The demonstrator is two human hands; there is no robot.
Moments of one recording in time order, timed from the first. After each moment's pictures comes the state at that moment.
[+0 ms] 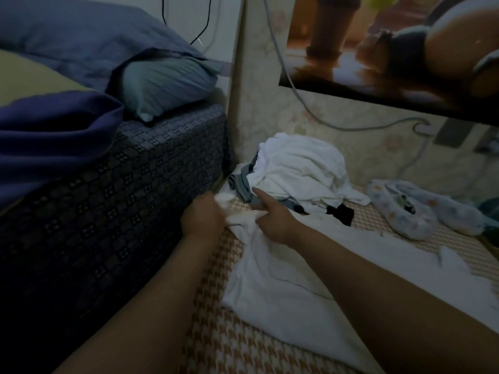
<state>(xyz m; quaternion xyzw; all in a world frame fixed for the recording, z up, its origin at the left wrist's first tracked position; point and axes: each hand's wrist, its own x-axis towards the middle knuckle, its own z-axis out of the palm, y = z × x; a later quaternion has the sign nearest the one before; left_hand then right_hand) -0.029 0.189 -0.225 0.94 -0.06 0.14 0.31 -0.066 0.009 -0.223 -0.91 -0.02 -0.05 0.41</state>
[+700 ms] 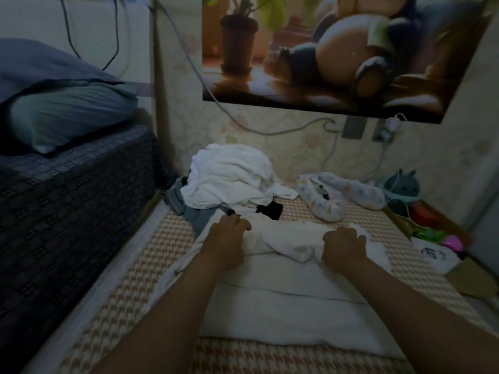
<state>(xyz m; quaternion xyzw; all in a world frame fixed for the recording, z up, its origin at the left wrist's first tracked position) -0.122 0.041 -0.220 0.88 -0.44 0.07 0.18 -0.274 -0.195 -0.209 -0.93 0.35 0.01 -0.06</state>
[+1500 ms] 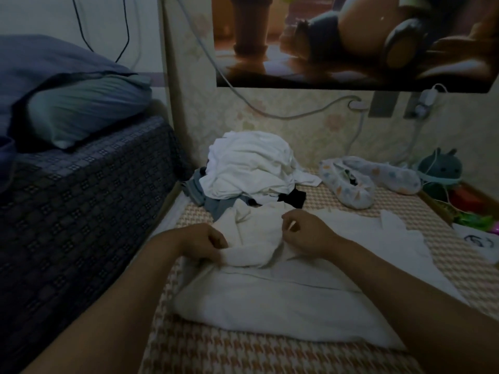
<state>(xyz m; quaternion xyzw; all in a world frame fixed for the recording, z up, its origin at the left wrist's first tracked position) -0.067 0.131 -0.203 0.87 -0.36 -0.29 0.16 -0.211 -0.123 -0.211 -0.94 0.07 -0.08 0.32</state>
